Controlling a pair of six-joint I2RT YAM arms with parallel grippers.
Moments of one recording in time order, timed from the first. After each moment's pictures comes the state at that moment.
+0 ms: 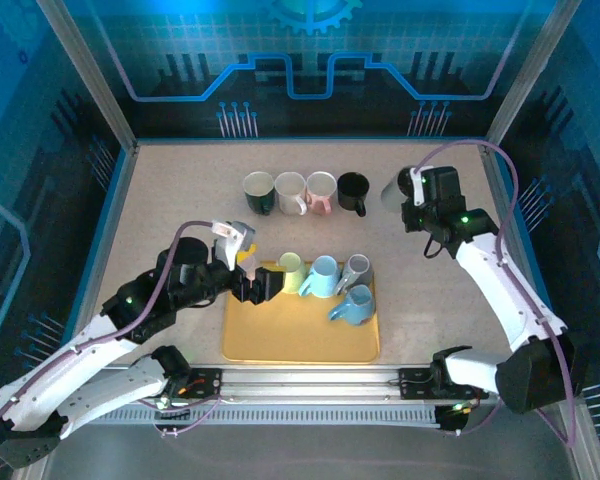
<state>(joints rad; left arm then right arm) -0.77 0.73 0.86 -0.50 0.09 -0.33 0.21 1.24 1.09 -0.65 0.16 0.04</state>
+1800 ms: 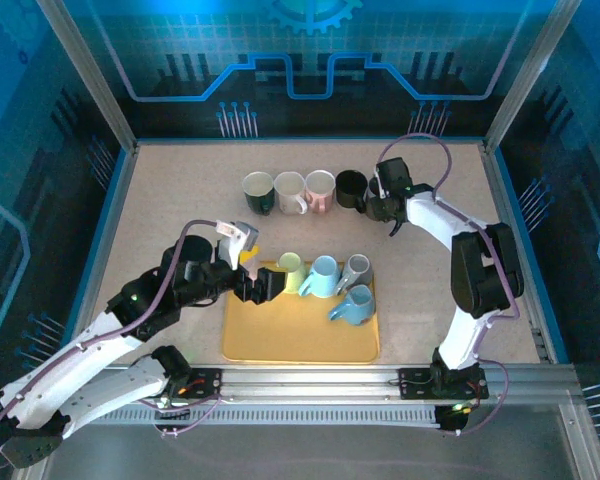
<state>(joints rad) -0.75 0.76 0.85 -0.50 0.12 -0.33 0.27 1.80 1.27 -0.48 0.24 0.04</state>
